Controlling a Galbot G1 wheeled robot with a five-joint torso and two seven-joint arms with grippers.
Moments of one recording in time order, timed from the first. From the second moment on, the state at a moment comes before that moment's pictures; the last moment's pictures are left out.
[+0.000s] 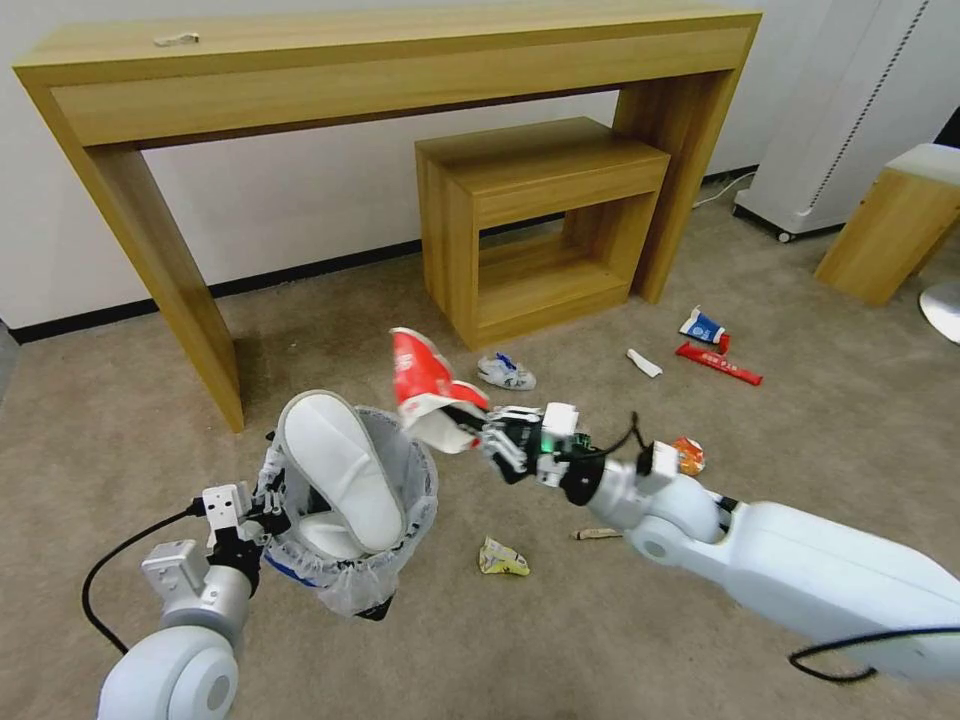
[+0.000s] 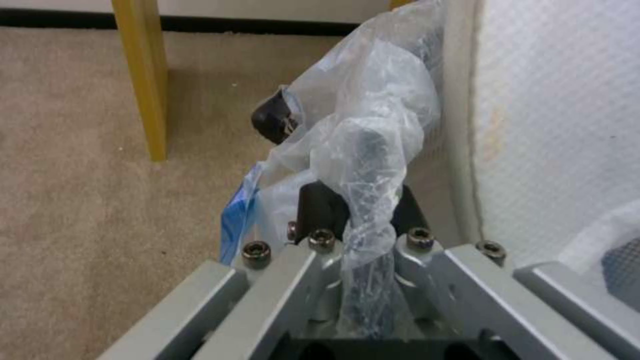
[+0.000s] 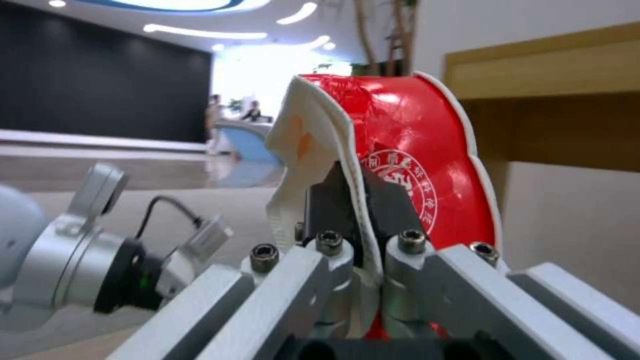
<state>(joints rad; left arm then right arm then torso) 1.61 -1.22 -0.65 -2.22 -0.56 0.32 -0.24 -0.24 0.75 -0.86 1.79 0.98 0.61 -0.35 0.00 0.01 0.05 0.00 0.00</state>
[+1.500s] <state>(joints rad) 1.71 -1.22 -0.63 -2.34 -0.52 0.33 -0.21 -0.22 0.91 -1.12 1.65 0.94 0.54 -0.20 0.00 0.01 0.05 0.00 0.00</state>
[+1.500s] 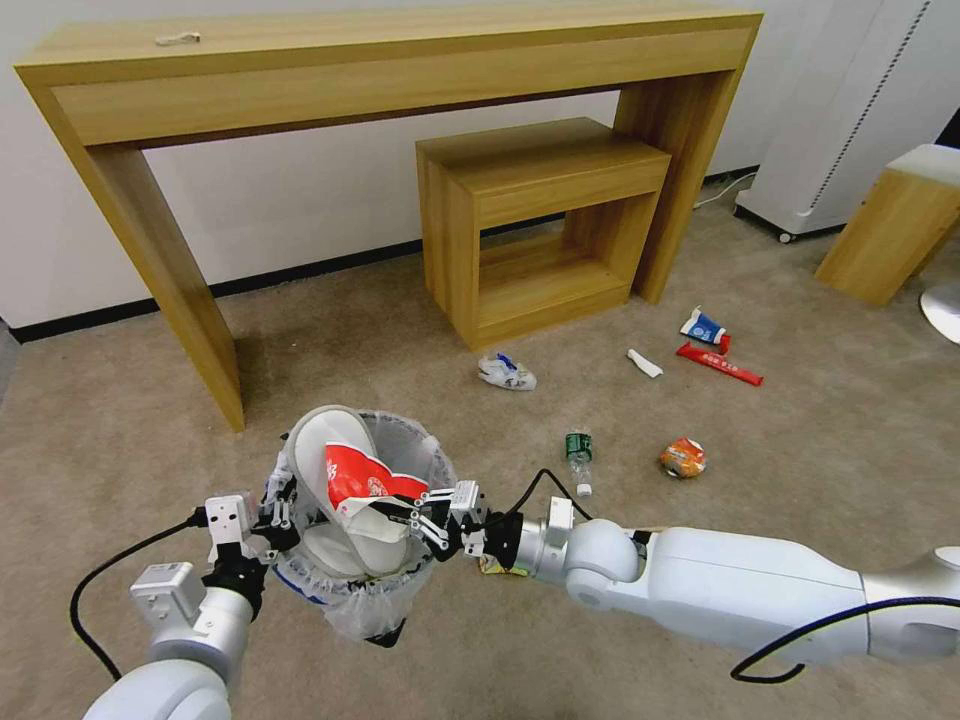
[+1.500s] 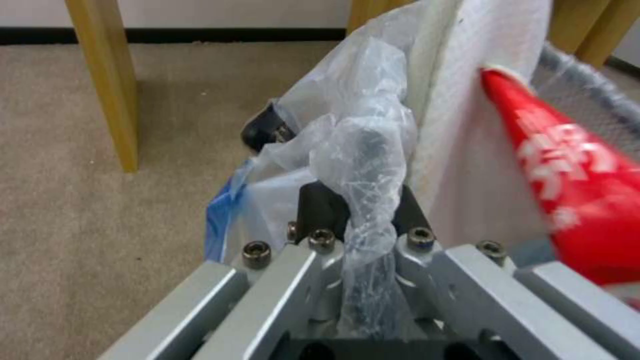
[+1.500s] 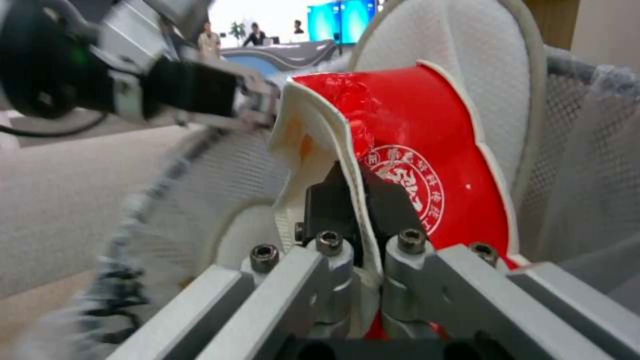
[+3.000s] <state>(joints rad) 1.67 -1.21 -0.63 -2.31 -0.63 0.37 -0.27 -0.21 0.91 -1.11 1.68 0.91 0.54 -0.21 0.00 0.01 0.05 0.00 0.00</state>
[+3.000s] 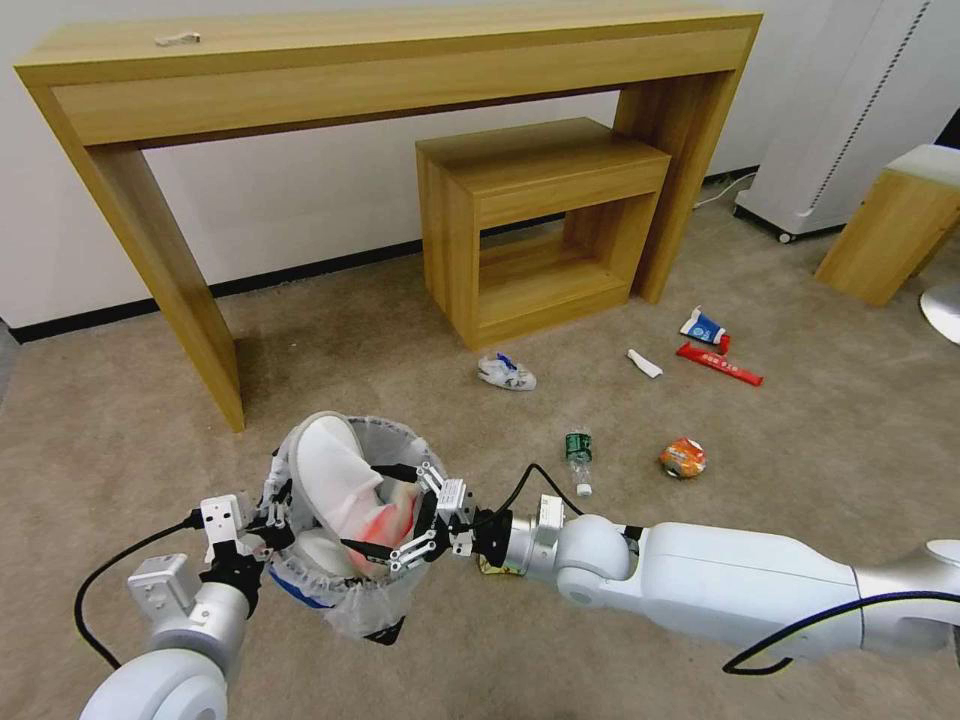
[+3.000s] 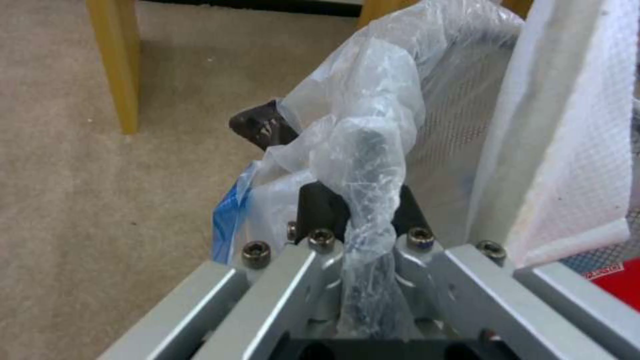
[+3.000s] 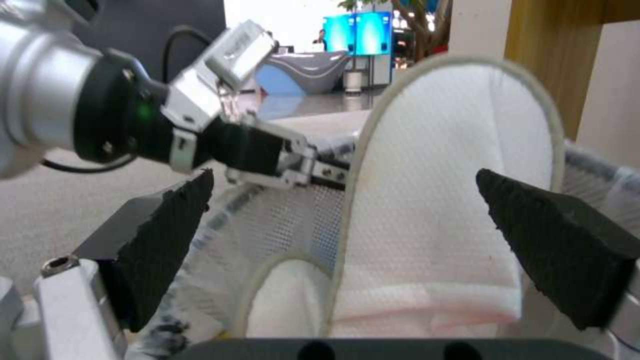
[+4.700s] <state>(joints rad) 1.58 -1.17 -0.62 -2.12 -0.60 0.35 -0.25 -0.86 0.46 -0.51 1.81 0.96 0.18 0.19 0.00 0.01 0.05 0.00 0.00</state>
